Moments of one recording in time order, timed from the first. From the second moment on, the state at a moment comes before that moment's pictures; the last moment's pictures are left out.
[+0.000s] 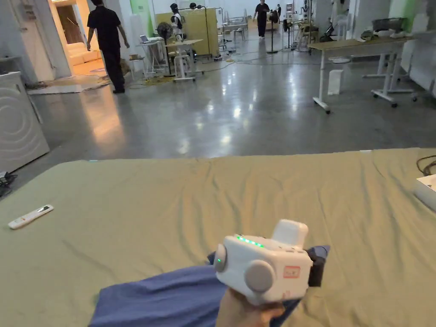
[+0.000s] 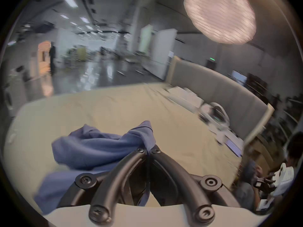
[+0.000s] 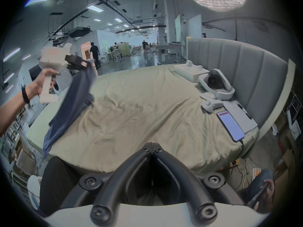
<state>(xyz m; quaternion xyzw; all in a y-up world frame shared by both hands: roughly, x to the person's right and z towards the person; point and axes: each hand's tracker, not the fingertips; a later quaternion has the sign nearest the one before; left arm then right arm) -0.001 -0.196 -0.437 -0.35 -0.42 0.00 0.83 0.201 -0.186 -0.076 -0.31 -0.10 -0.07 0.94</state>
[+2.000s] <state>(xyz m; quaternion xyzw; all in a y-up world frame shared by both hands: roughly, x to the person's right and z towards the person) -0.236 -0.085 -0.170 -0.19 -0.19 0.11 0.96 0.140 -0.094 -0.092 -0.14 0.01 -0.02 0.99</state>
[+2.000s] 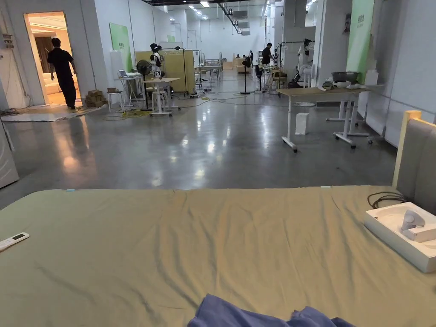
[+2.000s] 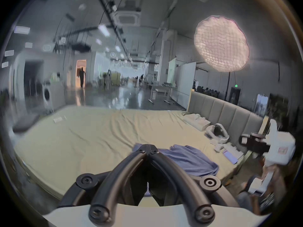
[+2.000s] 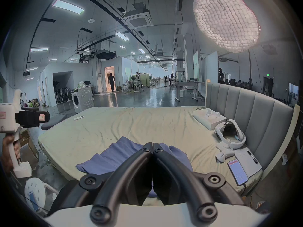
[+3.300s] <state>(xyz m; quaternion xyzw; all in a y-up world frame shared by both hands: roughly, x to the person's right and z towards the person) -0.098 -0.321 -0.590 -0.53 -0.16 -0.10 0.83 0.232 -0.215 -0.181 -0.34 -0.05 -0.08 0.94</state>
